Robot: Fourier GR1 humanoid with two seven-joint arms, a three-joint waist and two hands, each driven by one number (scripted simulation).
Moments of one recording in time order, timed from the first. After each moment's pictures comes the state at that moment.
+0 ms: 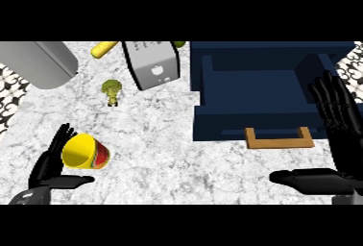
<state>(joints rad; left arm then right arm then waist) -0.36 0.35 0.30 -0.28 -0.05 -0.35 -0.92 -0.06 -0.13 -0.08 -1.95 0.01 0.16 -0.04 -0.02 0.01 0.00</state>
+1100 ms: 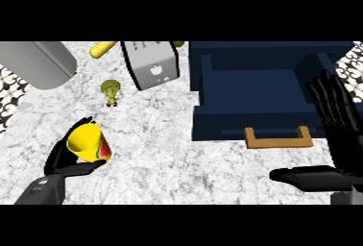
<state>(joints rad) -0.44 0.31 0.30 -0.24 -0.01 -0.47 -0.91 -0.07 -0.13 -0.09 -1.93 -0.01 0.17 -0.04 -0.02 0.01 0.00</state>
